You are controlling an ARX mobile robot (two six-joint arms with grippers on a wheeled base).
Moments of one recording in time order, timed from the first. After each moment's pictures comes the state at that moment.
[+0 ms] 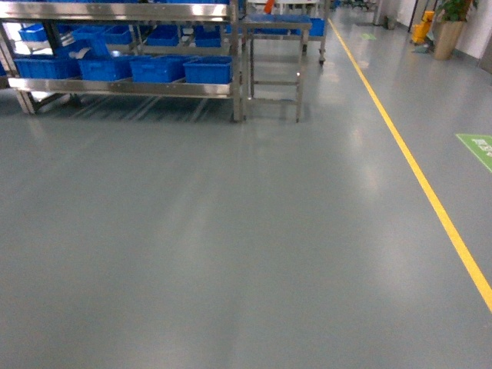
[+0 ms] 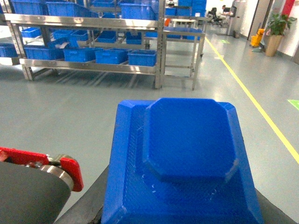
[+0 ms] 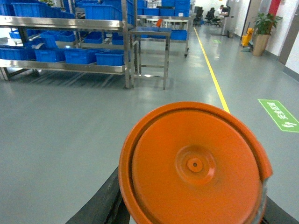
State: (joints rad) left arm 0.00 0.01 0.01 -0.01 0.00 0.00; right arm 0.00 0.00 0.01 -0.01 0.00 -0.01
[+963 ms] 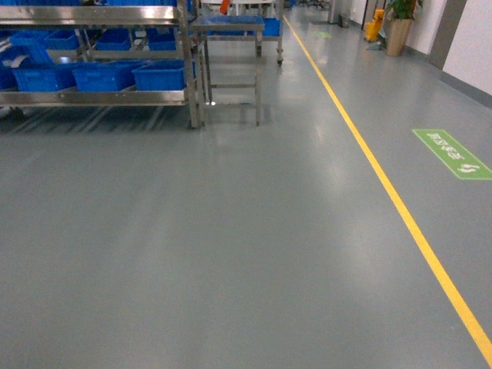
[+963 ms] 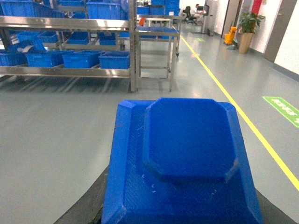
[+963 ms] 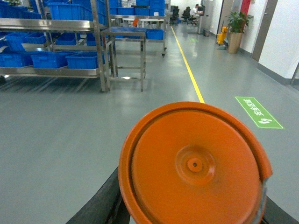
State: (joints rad) left arm 0.00 0.01 0.01 -0.01 0.00 0.00; right arm 0.00 0.00 0.01 -0.01 0.00 -0.01
